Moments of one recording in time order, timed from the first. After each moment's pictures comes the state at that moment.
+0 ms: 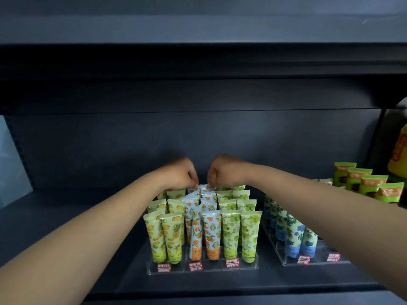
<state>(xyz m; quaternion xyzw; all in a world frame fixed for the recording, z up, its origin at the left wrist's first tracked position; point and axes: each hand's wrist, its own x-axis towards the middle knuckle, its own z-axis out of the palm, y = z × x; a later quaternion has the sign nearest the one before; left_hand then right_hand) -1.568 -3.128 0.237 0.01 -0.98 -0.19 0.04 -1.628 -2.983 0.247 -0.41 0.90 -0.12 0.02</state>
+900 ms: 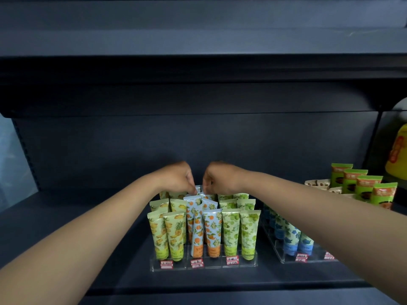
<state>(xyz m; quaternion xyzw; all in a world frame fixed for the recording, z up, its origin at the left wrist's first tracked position) -1.549 -3.127 0.241 0.02 -0.98 -0.19 0.01 -1.602 -2.983 0.244 -0.45 0.89 -0.10 0.00</state>
